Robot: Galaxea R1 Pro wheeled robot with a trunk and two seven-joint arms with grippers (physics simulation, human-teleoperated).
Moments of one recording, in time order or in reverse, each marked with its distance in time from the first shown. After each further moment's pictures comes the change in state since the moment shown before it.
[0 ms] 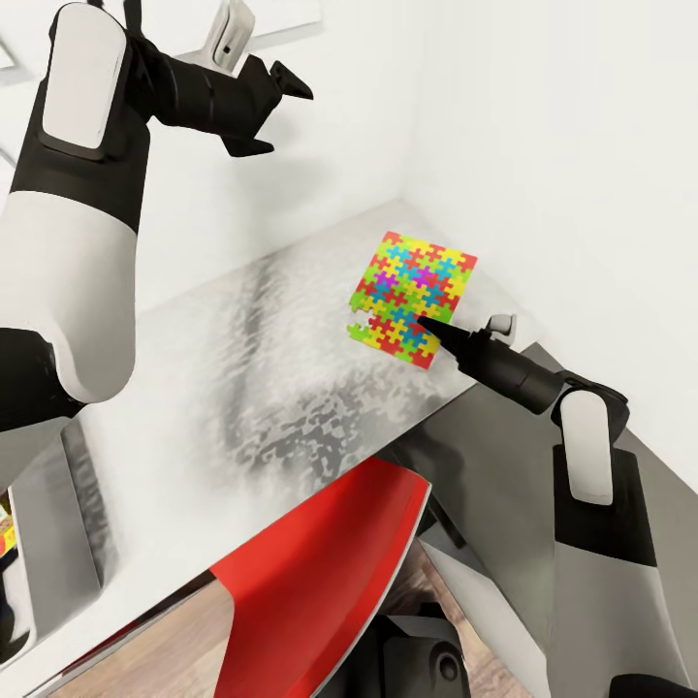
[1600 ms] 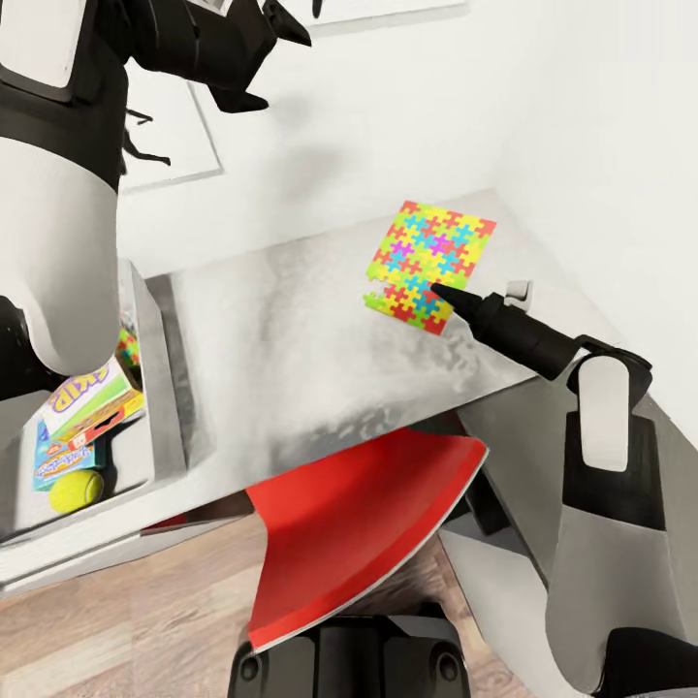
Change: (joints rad) left arm -0.097 0.000 -0.015 0.033 0.003 -0.006 -0.001; right arm -0.117 -0.025 -0.011 0.005 -0.001 0.000 -0.126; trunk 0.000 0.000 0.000
